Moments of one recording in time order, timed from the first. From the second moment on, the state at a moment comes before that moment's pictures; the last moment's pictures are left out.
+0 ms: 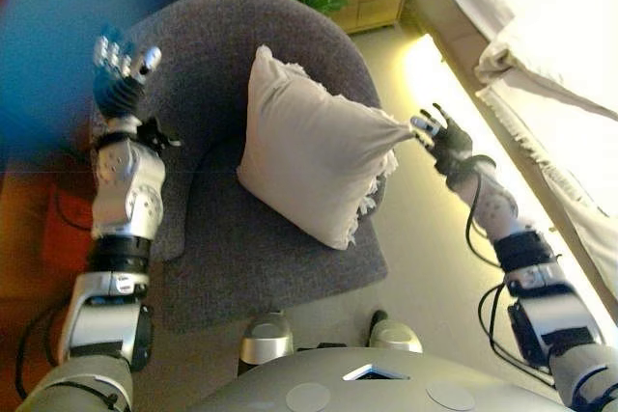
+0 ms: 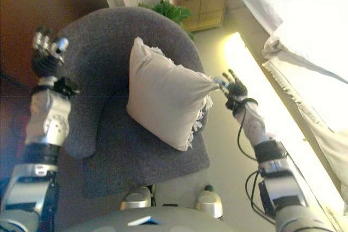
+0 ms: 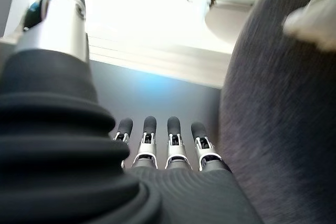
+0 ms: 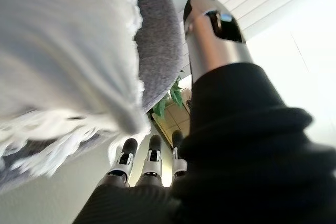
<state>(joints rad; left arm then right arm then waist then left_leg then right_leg) -0.23 0.42 0.05 0.14 -0.72 -0.15 0.18 -0.26 -0.40 0.10 0.29 0.83 0.18 -0.14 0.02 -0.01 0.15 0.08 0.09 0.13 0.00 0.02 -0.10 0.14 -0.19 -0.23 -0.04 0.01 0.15</state>
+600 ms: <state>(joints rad) 0.15 0.28 -0.02 -0.01 -0.74 -0.19 -0.02 0.13 -0.29 0.10 0.12 0.60 -0.16 0.10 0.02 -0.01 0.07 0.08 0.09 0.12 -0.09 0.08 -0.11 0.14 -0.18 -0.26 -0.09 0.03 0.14</state>
